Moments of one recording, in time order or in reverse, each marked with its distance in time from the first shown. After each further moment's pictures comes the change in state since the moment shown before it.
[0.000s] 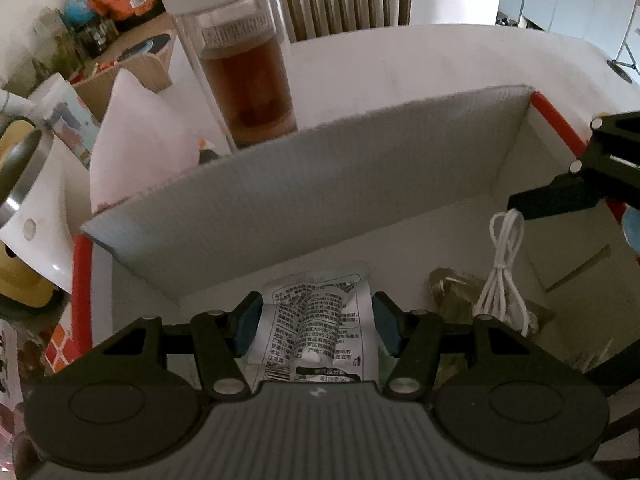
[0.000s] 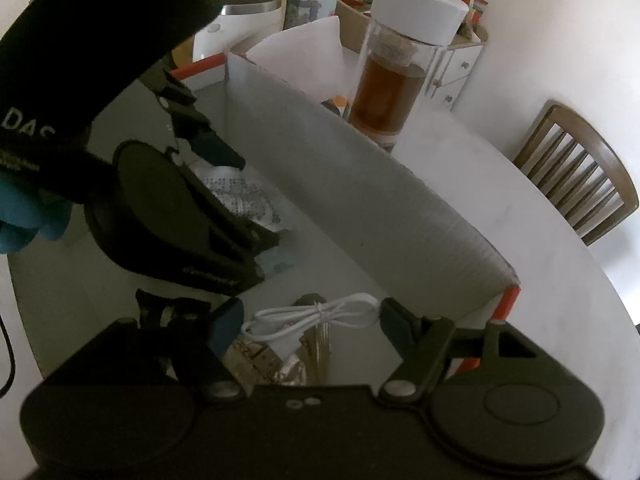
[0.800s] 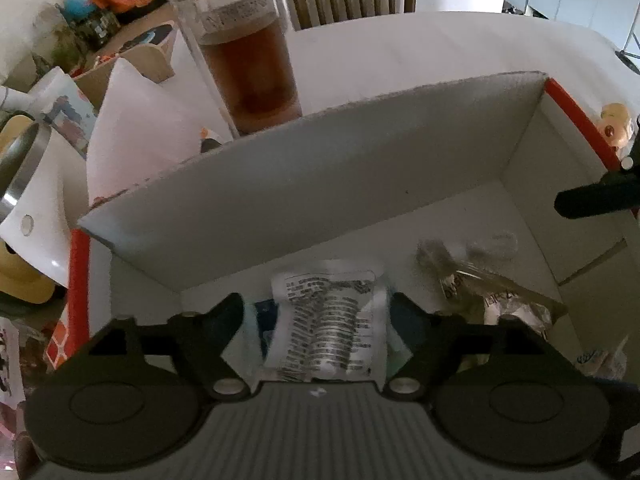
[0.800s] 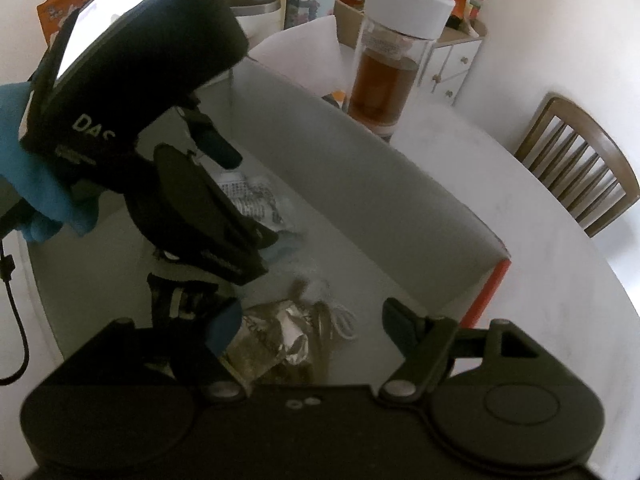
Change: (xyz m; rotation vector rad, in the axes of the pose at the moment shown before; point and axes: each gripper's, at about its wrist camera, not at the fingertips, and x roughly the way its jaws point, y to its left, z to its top) left arm 0.004 0.000 -0.001 0.002 0.022 0.027; right arm -0.012 -0.006 -0.011 0.015 -0.001 0.025
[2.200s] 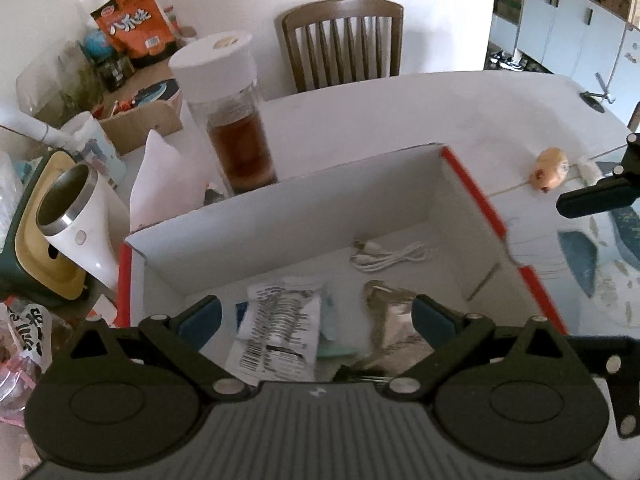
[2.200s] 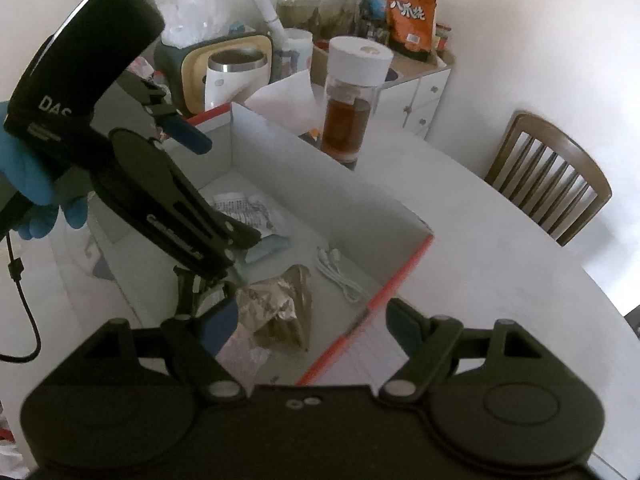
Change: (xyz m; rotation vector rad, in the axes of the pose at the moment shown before) left arm -0.089 -0.034 -0.010 -0.026 -0.136 -0.018; right arm -0.087 -0.013 -0.040 0.040 -0.123 -0.021
